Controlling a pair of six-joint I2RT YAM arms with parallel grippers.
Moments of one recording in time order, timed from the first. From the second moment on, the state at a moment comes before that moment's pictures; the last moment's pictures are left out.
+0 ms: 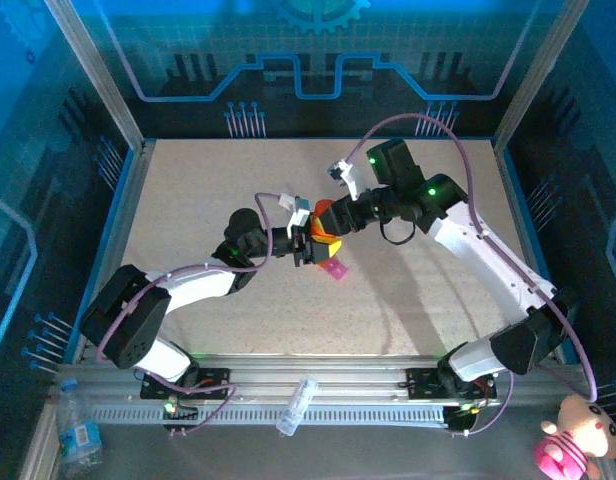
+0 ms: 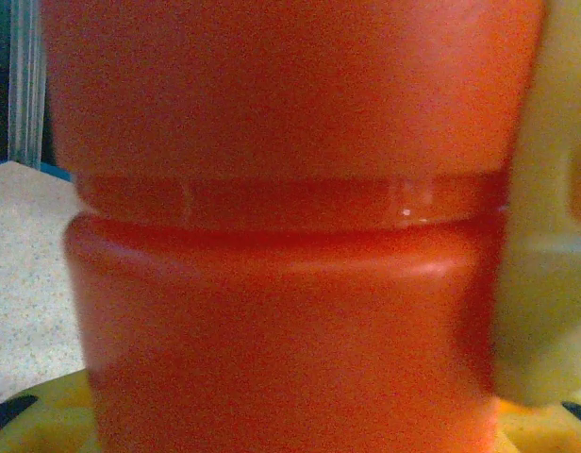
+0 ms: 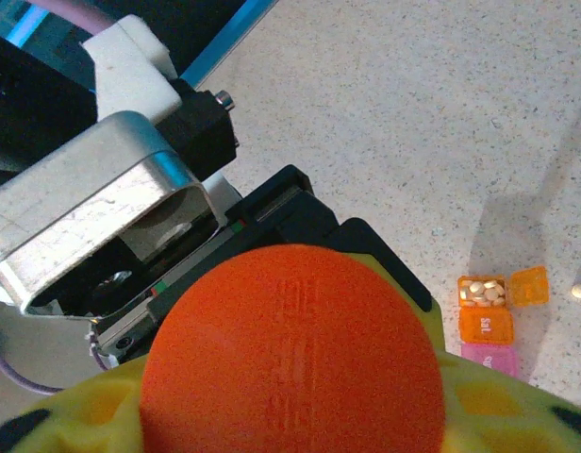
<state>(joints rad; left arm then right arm) -0.56 1.51 0.70 0.91 0.81 -0.39 0.57 1.45 1.54 -0.89 -0.54 0.10</state>
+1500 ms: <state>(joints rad) -0.53 1.10 0.49 0.59 0.25 -0.20 0.32 1.40 0.67 -0.03 0.29 0.42</state>
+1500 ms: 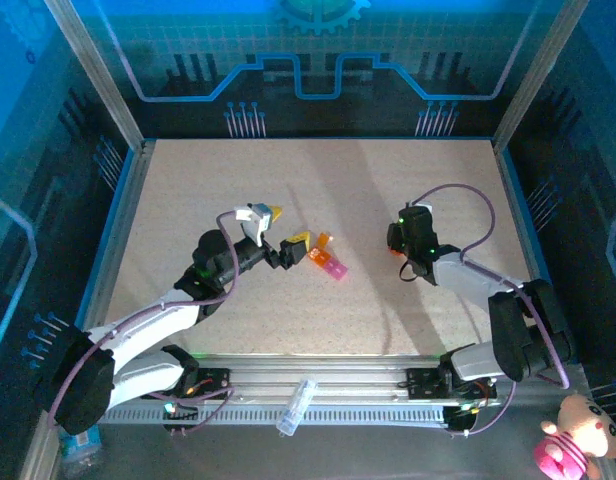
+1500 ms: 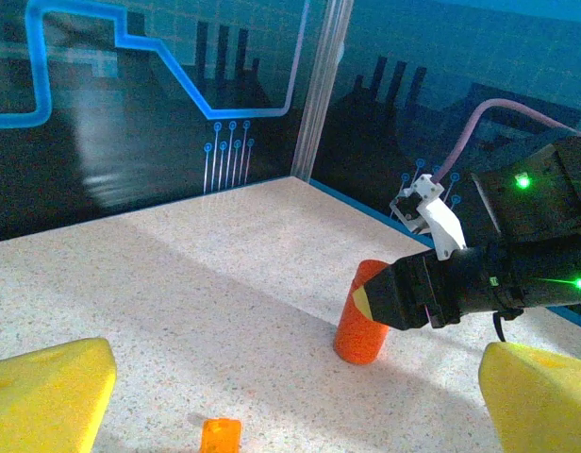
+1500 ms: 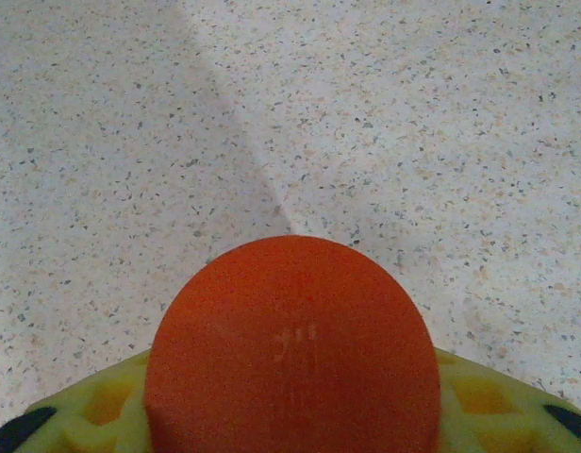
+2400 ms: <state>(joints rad) -0.51 1.18 0.62 0.42 0.15 -0.27 0.52 1.19 0.90 -0.39 -0.13 0.26</state>
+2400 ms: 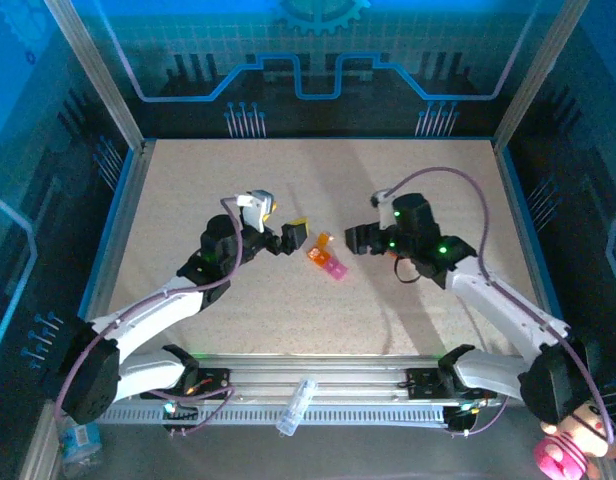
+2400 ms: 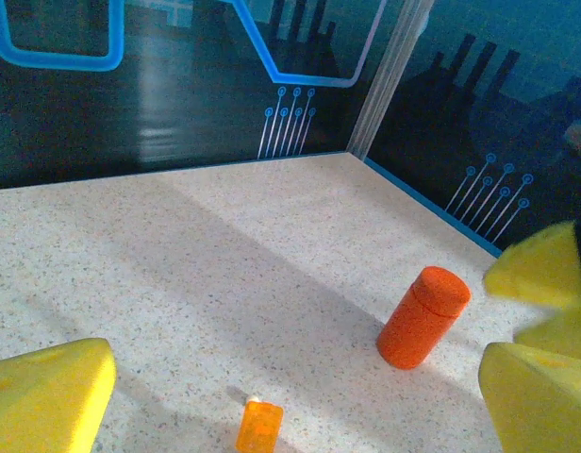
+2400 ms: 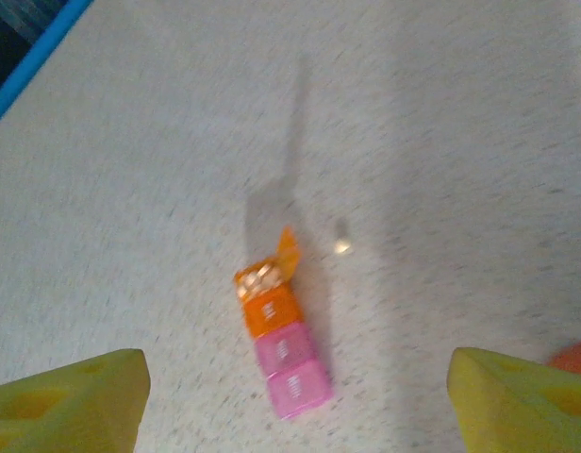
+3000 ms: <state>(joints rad) -0.49 1.23 0.71 0.26 0.02 -0.22 0.68 1.64 0.94 -0.44 -0.03 0.16</state>
